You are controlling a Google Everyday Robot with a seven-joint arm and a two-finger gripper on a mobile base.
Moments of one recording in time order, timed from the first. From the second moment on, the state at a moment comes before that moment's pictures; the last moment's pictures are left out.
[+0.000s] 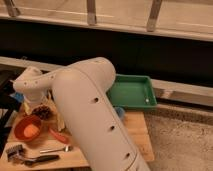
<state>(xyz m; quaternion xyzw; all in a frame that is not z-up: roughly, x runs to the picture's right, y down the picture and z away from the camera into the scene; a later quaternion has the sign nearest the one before) -0.372 0.093 0.827 -0.31 0.03 0.45 0.84</state>
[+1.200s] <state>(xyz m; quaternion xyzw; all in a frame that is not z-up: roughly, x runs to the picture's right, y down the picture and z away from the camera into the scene) -0.358 0.095 0.858 -0.33 0.06 0.47 0.82</state>
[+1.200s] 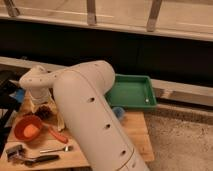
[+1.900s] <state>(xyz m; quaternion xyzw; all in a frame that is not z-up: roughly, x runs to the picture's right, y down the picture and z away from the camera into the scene) -0.357 0.113 0.866 -0.34 0.07 0.47 0.81</state>
